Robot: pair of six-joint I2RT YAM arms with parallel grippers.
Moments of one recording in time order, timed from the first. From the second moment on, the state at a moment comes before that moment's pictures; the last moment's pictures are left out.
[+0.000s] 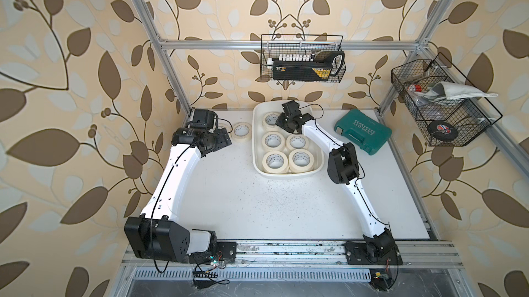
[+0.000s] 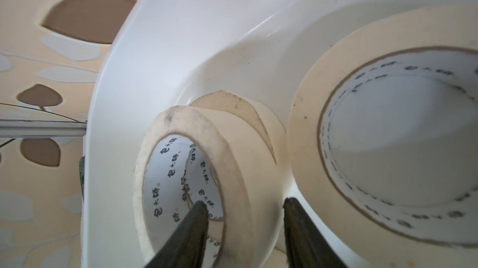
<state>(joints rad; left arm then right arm) -0.13 1.33 1.39 -1.03 -0.07 -0.51 0.47 2.65 2.47 -0.59 0.06 0.92</state>
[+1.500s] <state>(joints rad) -0.36 1.42 1.47 -0.97 -0.12 -0.50 0.42 1.96 1.92 -0.70 0.08 0.52</state>
